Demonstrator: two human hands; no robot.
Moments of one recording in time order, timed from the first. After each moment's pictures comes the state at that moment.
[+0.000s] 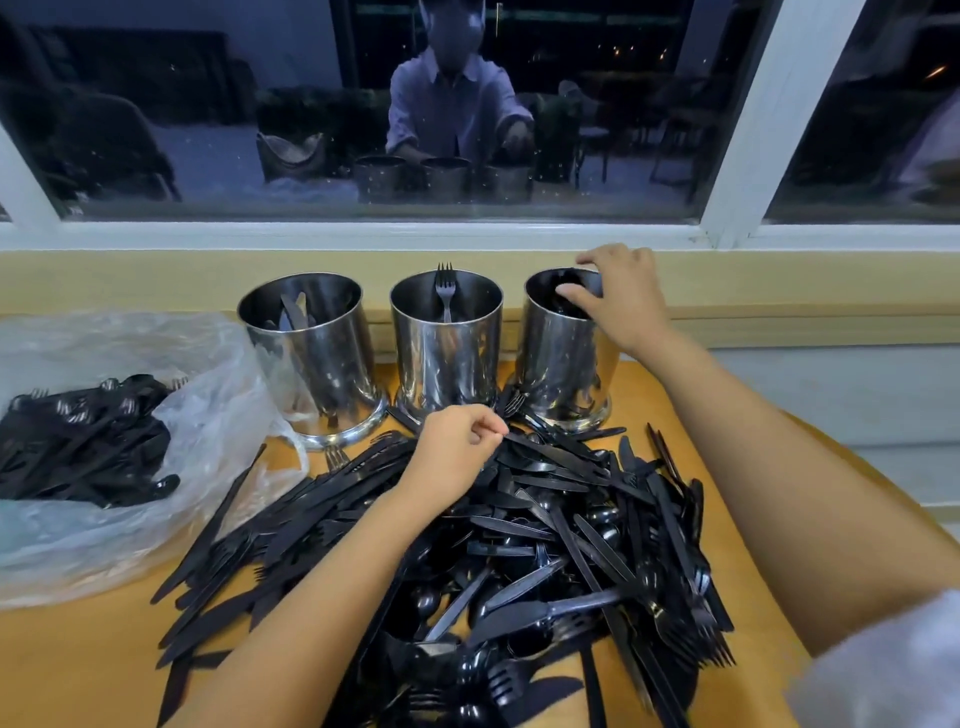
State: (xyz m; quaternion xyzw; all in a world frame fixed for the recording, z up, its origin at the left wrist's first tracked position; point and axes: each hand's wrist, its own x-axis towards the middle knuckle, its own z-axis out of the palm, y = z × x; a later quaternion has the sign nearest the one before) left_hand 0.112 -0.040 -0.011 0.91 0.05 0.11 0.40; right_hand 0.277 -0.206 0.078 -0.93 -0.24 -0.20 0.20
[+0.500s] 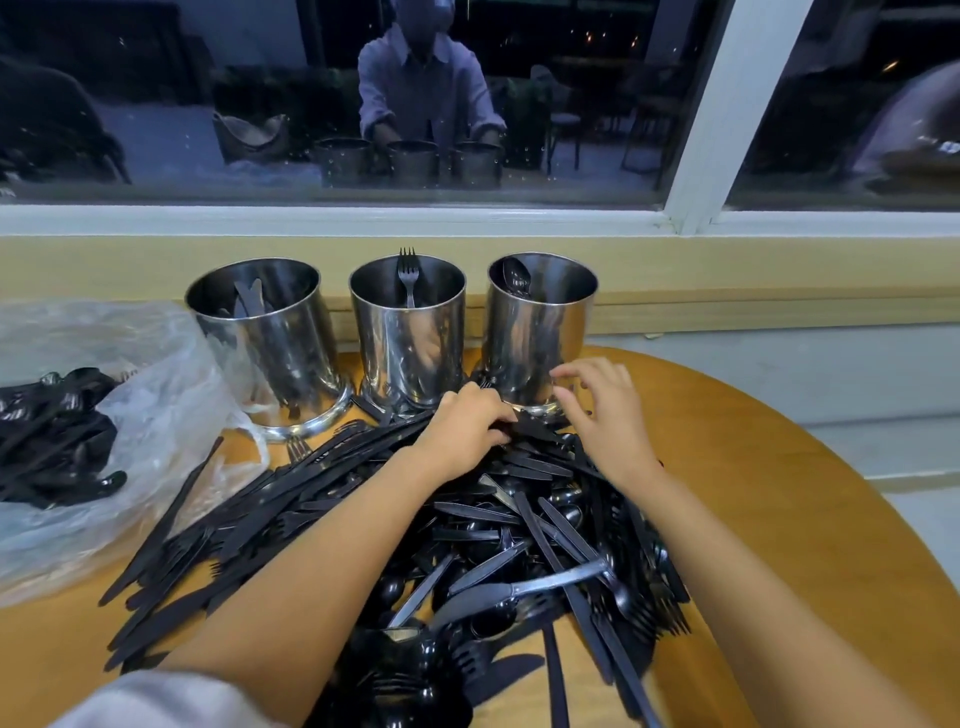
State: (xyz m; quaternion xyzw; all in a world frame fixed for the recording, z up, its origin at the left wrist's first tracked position) left_hand 0.161 -0.068 -0.027 0.98 -0.10 0.02 0.18; right_hand 0.186 -0.254 -0.016 -0.88 -0.26 -0.17 0.36
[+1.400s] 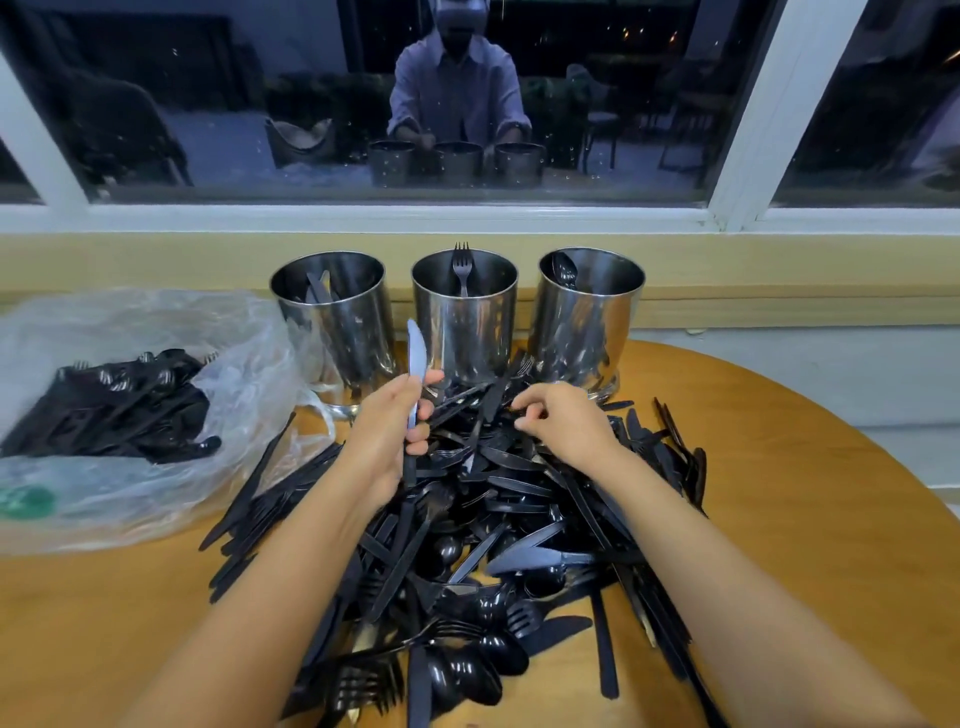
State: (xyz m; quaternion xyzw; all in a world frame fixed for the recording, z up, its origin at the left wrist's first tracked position) left_hand 0.053 -0.001 0.008 0.62 0.20 0.09 0.75; right_hand 0.150 -0.178 -0.005 -0.93 -0.22 0.06 0.29
